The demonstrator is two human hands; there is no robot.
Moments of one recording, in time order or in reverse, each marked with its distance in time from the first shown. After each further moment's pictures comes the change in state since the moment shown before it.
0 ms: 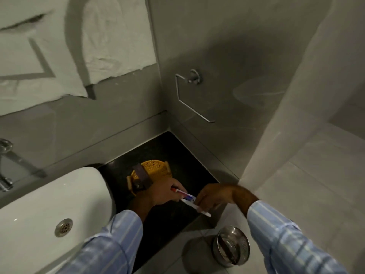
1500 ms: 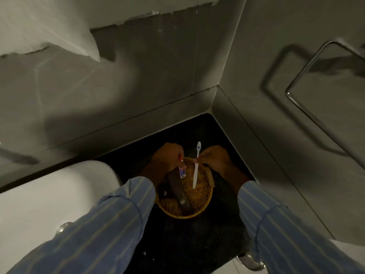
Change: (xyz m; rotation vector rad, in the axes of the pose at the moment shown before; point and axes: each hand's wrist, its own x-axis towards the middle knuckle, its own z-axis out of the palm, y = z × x) left_hand 0.145 -0.185 -0.138 0.019 0.136 -0.281; right_hand 0.289 -0.119 -0.062 0.118 0.438 0.007
